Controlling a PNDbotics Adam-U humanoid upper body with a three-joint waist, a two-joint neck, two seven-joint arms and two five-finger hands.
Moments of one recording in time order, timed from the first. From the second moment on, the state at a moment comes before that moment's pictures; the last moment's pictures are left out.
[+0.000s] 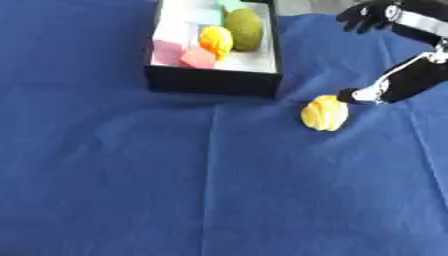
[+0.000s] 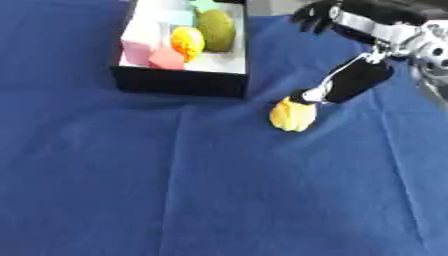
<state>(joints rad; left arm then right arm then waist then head) -0.39 0.64 0.12 -1.81 0.27 0.11 0.61 -0.71 -0.92 0.36 -1.98 0.45 0.45 0.55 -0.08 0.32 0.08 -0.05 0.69</state>
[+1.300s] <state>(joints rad) -0.39 0.64 0.12 -1.81 0.27 0.11 0.60 -0.71 -0.87 0.50 -1.82 0.56 0.42 0.65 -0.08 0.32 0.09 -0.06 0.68</state>
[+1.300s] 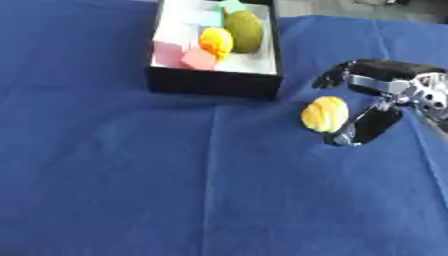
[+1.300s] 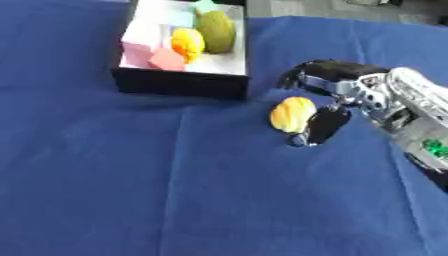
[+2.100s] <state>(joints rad) -0.39 0.63 0.12 -1.81 0.27 0.11 0.59 -0.74 -0.82 0.51 -1.62 0.60 0.40 0.62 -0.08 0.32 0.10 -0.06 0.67</state>
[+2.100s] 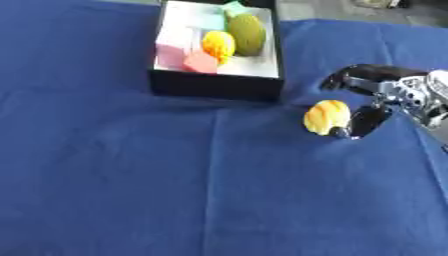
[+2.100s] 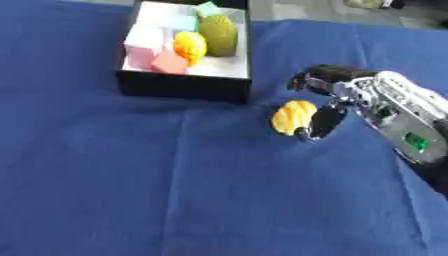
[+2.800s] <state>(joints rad) -0.39 0.63 0.12 -1.81 0.26 0.11 0.59 -0.79 -0.76 0.52 -1.47 0.61 0.36 0.61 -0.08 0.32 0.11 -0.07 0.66</state>
